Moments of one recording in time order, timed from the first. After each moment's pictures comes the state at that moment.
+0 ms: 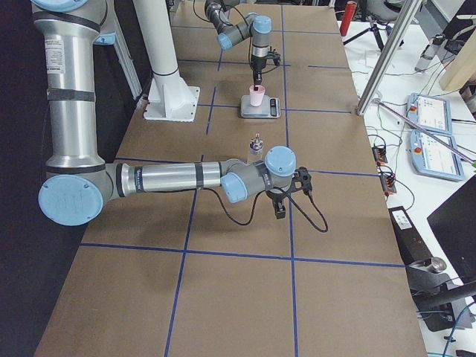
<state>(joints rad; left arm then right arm) -0.56 -2.40 -1.56 -1.63 -2.03 -1.39 1.34 -1.58 1.64 -1.22 2.44 0.25</state>
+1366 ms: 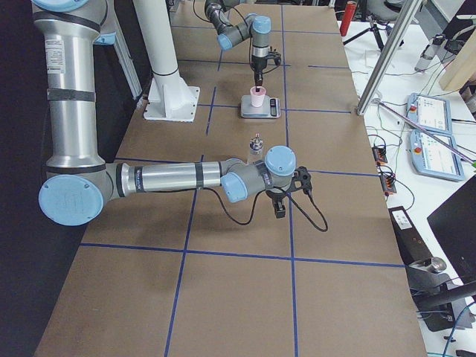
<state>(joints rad) -0.56 -2.39 -1.57 -1.67 -2.00 -1.38 1.33 -1.58 1.65 -1.22 2.44 0.26</state>
